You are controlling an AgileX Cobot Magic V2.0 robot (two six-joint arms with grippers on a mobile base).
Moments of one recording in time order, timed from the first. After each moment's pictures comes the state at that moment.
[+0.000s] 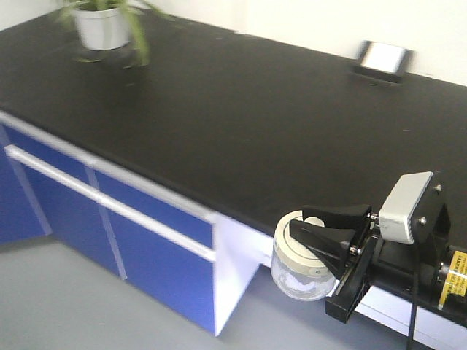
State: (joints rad) left arm -0.06 0.33 -0.20 0.07 0.07 -0.09; right arm 0.23 1.12 -0.43 -1.14 -0.73 0.92
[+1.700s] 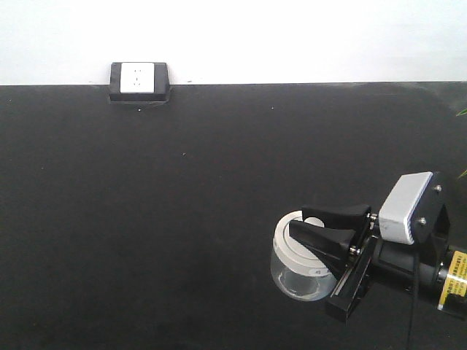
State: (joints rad) left arm -0.06 0.33 -0.20 0.07 0.07 -0.09; right arm 0.23 1.12 -0.43 -1.14 -0.73 0.92
